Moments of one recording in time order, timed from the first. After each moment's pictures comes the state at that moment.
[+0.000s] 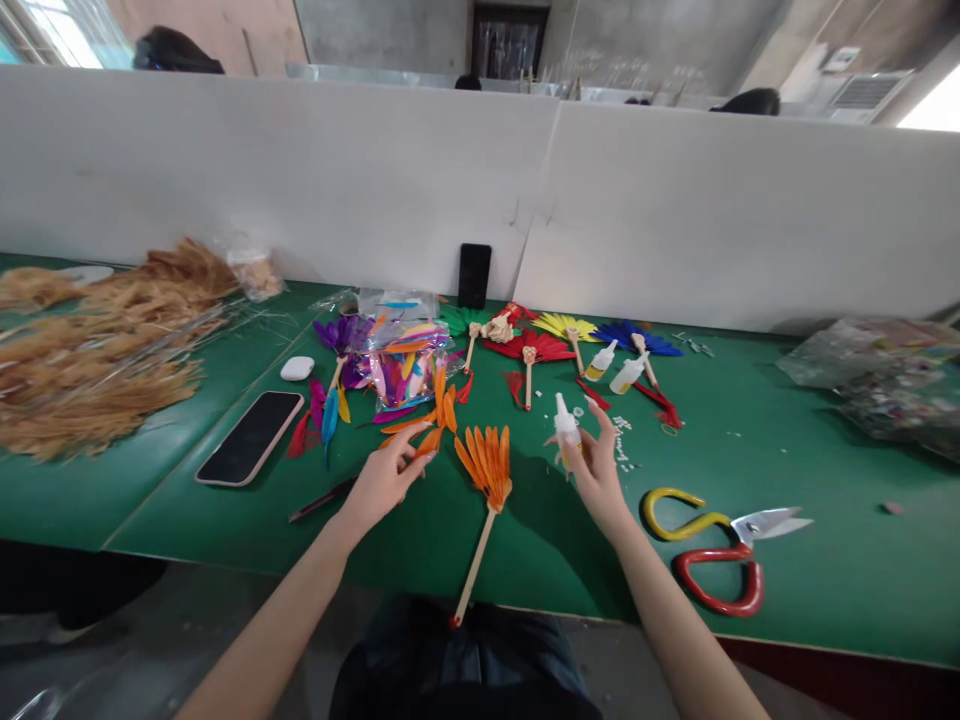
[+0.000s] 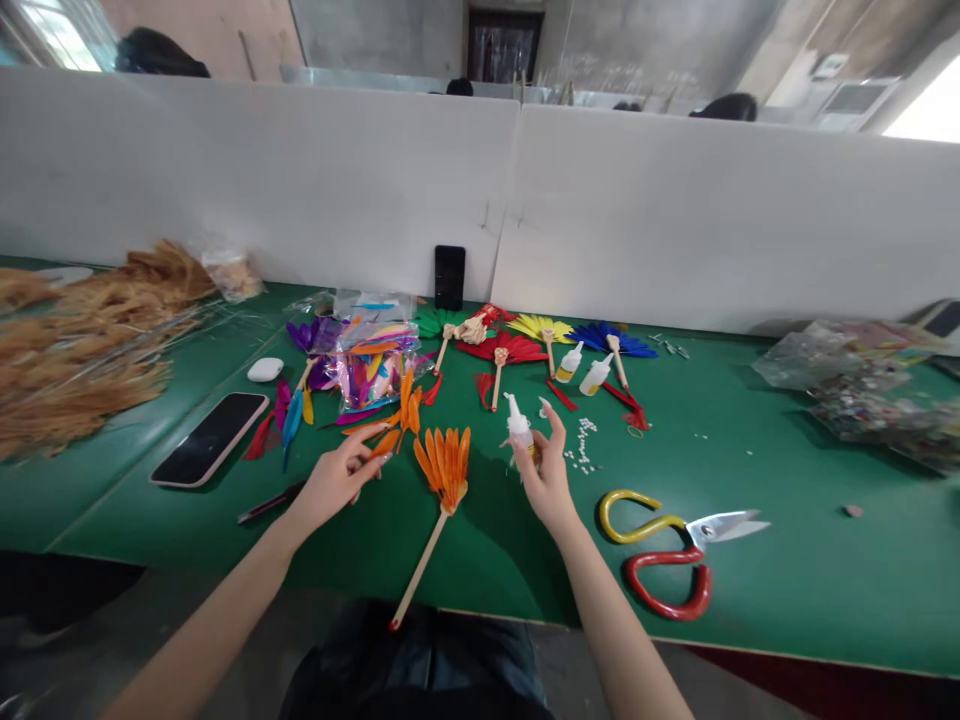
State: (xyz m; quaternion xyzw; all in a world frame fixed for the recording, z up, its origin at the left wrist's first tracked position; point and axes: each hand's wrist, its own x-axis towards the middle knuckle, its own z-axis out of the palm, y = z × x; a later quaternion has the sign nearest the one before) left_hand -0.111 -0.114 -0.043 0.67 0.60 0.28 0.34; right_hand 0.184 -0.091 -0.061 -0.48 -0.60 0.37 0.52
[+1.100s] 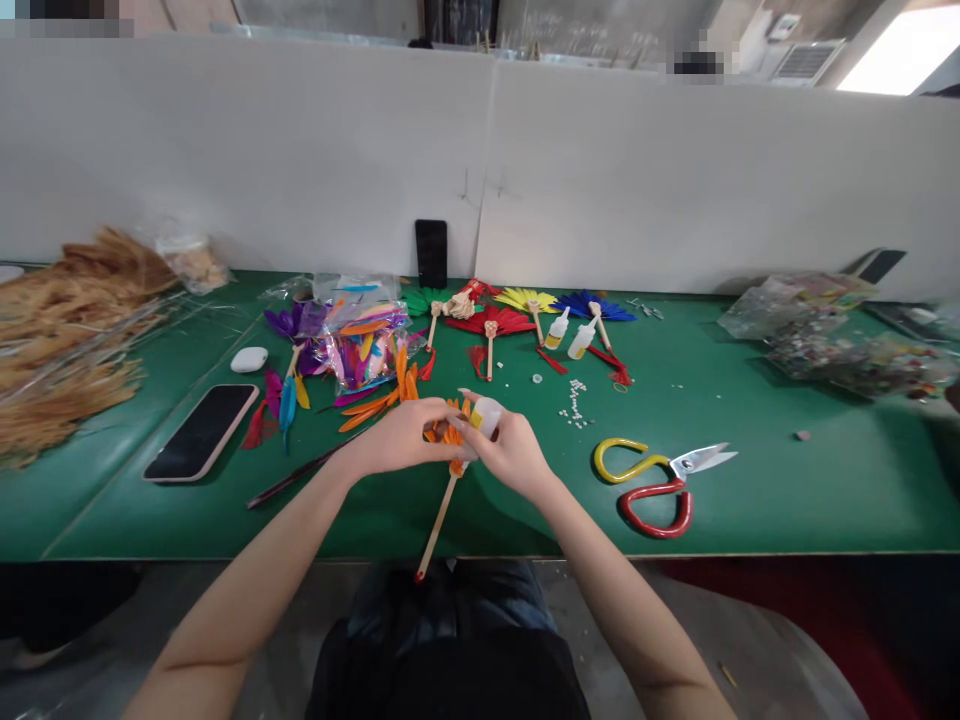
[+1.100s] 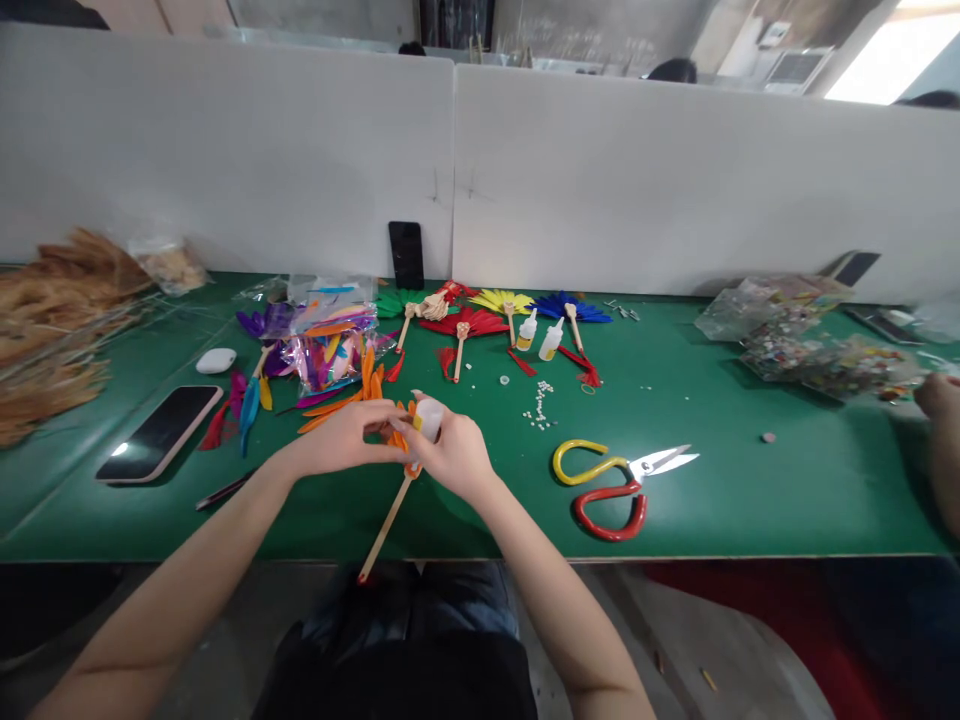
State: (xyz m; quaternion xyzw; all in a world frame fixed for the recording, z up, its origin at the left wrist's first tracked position) left_hand -0.043 -0.090 0.020 0.83 0.40 0.18 0.35; right_hand 0.134 -0.113 -0.009 -0.52 -0.70 0.32 0.36
